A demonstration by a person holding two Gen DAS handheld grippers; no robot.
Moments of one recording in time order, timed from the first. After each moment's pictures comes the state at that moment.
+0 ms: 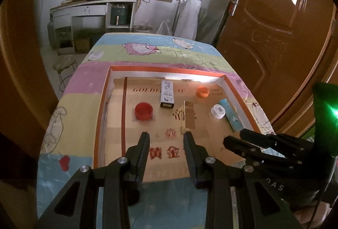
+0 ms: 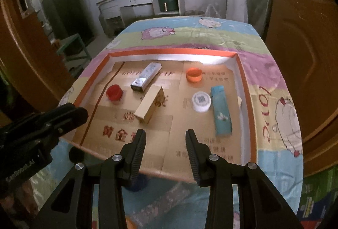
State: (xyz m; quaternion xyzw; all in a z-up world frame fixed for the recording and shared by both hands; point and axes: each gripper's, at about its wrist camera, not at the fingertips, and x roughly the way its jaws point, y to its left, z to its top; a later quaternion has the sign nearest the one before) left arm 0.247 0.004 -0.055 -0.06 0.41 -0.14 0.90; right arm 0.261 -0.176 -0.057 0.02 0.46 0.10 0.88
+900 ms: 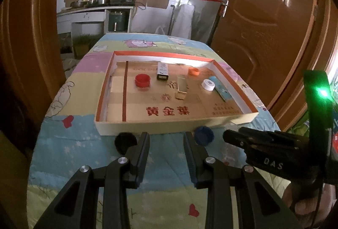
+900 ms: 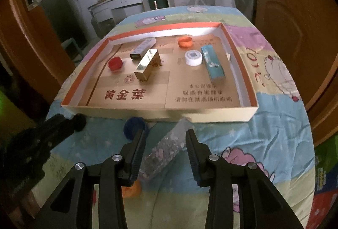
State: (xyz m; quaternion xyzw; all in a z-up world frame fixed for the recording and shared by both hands) left arm 0.167 0.009 -0.078 -0.05 0.38 -0.15 0.91; right arm 0.195 -0.184 -0.084 0.07 0.46 0.08 0.88
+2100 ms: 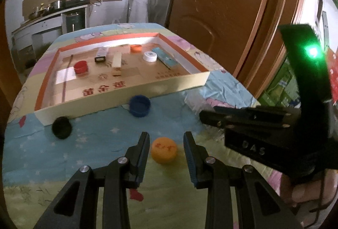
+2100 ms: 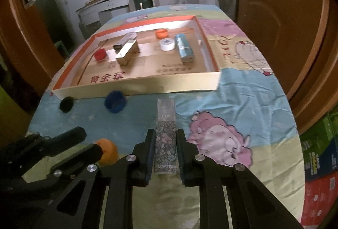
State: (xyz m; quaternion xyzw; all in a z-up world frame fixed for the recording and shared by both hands) left arm 0.138 -0.059 -0.102 0.02 0.40 -0.27 0.88; right arm 0.145 -0.209 -0.087 0.06 0.46 0.03 0.89
